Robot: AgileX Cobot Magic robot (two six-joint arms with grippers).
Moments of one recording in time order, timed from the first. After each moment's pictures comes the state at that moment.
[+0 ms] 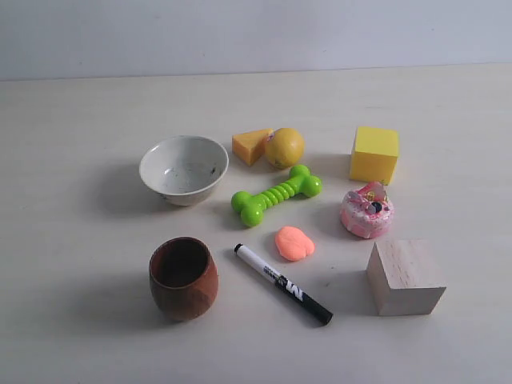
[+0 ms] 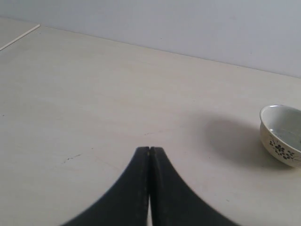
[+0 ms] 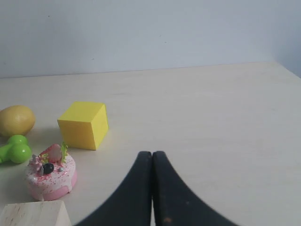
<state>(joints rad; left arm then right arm) 0.05 0.01 0.00 0.01 0.37 -0.17 -0.06 0.01 0.00 0.11 0.32 -0.08</state>
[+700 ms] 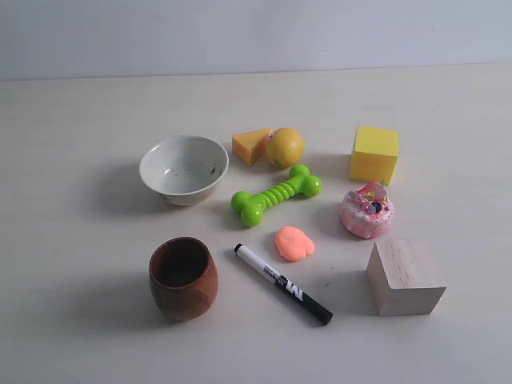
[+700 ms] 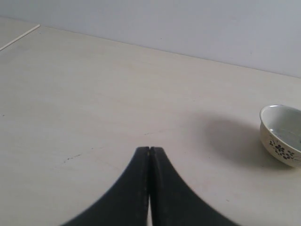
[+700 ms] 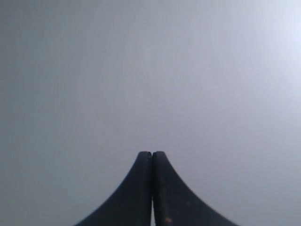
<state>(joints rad) 0.05 0.01 0.00 0.01 0.37 -0.17 -0.06 0.00 0.00 0.10 -0.64 -0.08</state>
